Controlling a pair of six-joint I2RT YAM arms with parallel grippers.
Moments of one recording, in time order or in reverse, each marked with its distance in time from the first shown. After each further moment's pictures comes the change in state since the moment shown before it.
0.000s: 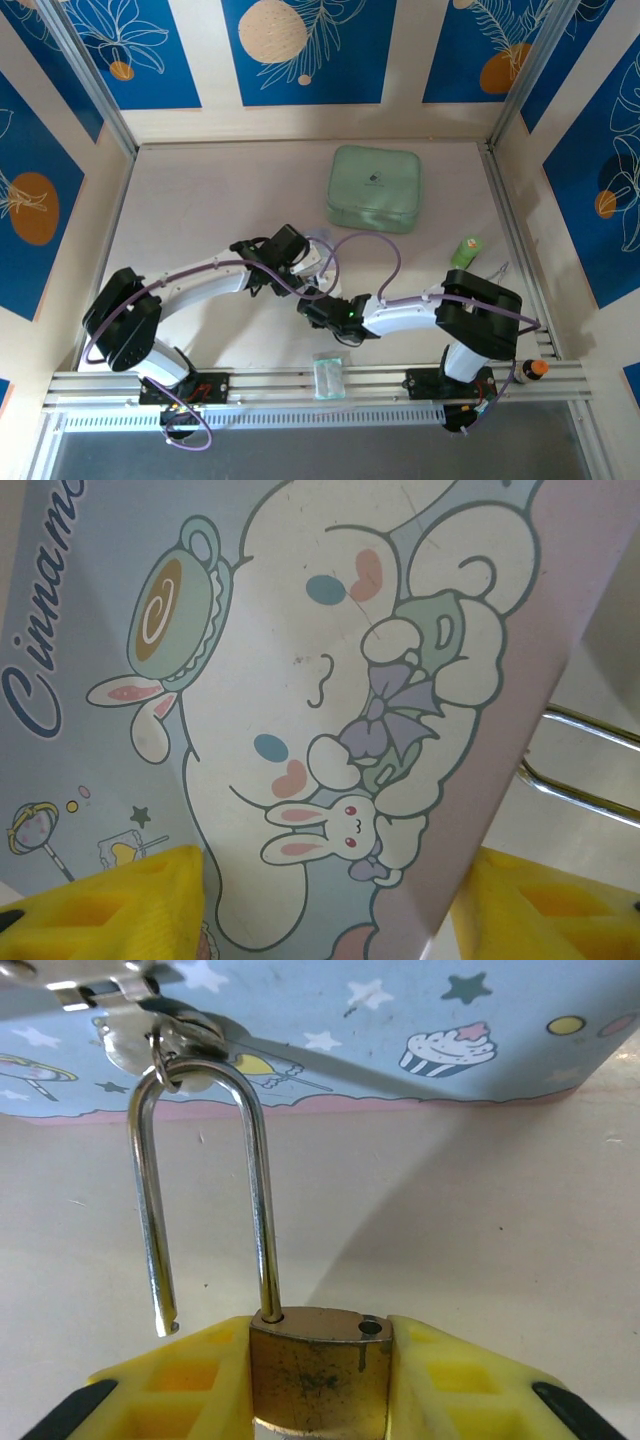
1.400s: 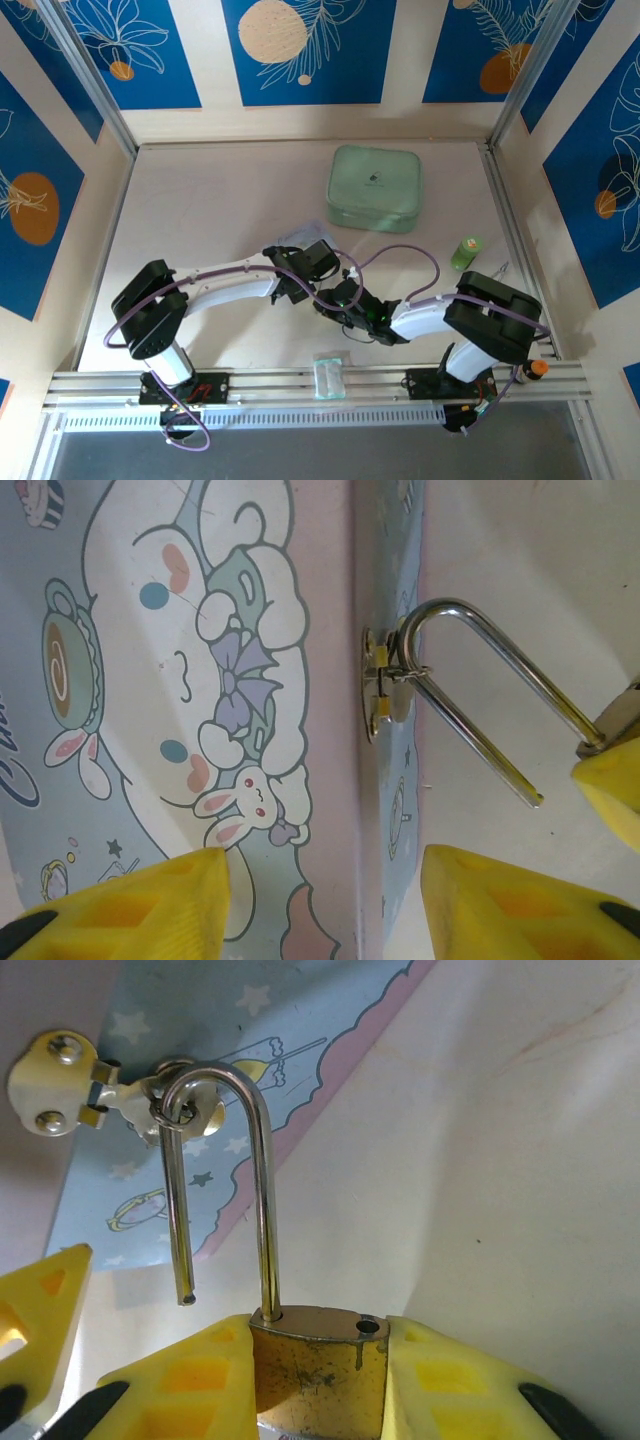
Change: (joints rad) left arm -0.171 0.144 0.138 -0.142 -0.201 -0.129; right arm -0.163 -0.060 -0.294 0.579 -0.255 0.335
